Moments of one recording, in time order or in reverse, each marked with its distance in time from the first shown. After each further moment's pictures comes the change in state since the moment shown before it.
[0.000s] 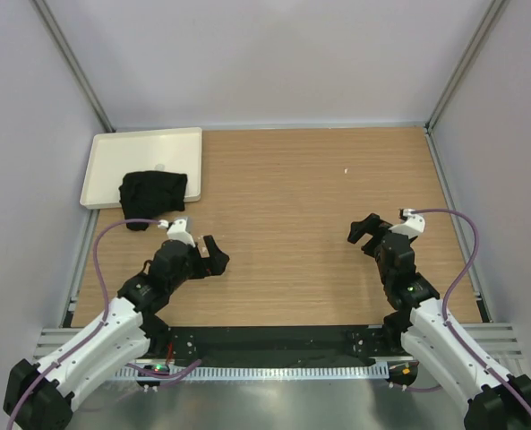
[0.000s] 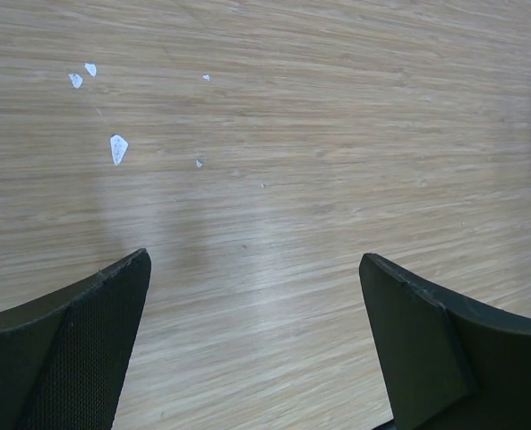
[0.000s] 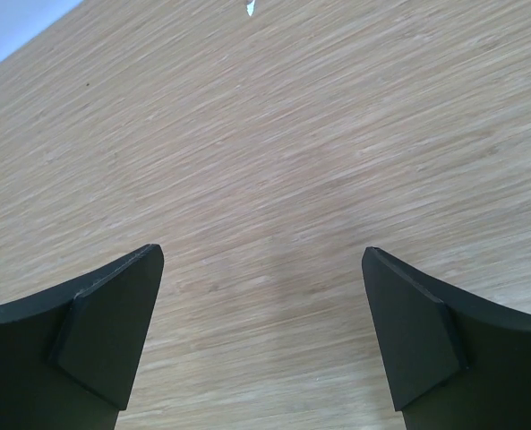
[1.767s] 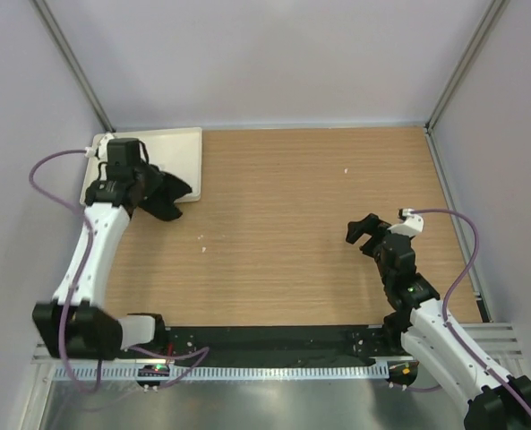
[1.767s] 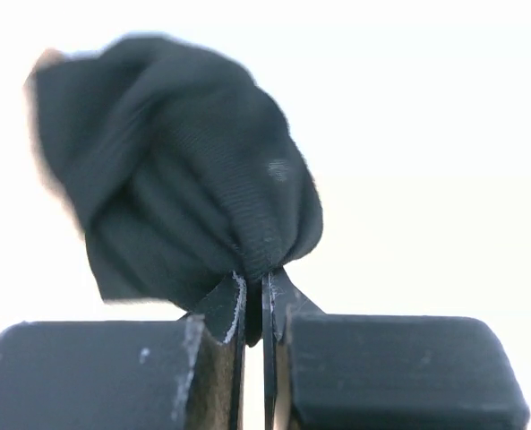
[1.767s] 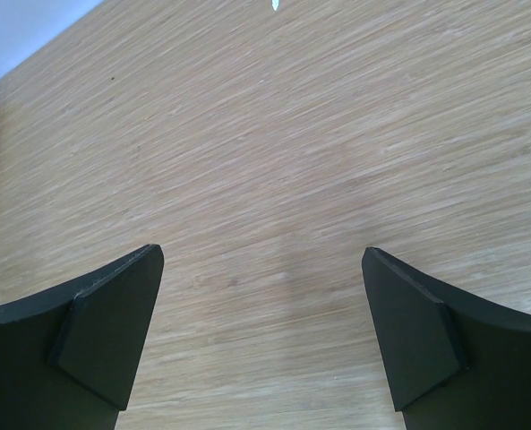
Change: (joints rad) left arm 0.570 0.699 0.904 -0.408 -0.075 -0.158; right arm 0.000 -0.009 -0.005 0.016 -0.045 0.011
